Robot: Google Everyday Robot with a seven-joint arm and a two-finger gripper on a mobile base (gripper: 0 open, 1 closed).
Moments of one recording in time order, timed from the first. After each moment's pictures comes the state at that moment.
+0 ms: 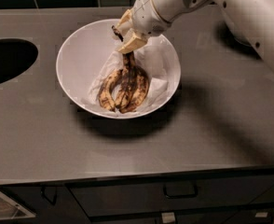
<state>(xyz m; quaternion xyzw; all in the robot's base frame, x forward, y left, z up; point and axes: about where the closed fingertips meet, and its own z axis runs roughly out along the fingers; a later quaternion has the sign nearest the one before) 0.644 0.045 0.936 -0.76 0.51 0.09 0.39</state>
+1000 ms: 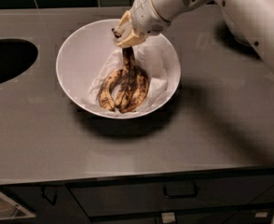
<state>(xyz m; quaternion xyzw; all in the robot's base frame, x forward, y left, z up) 0.644 0.046 0.937 -0.76 0.51 0.09 0.39</state>
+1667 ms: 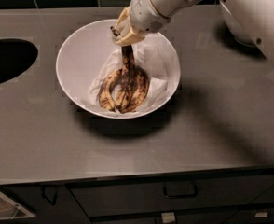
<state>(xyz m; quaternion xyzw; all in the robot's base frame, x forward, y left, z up) 0.636 0.051 0.947 -0.77 0.51 0.08 0.38</state>
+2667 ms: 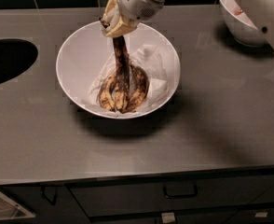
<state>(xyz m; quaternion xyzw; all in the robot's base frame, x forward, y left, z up) 0.608 0.070 0.987 -0.80 0.48 0.04 0.37</state>
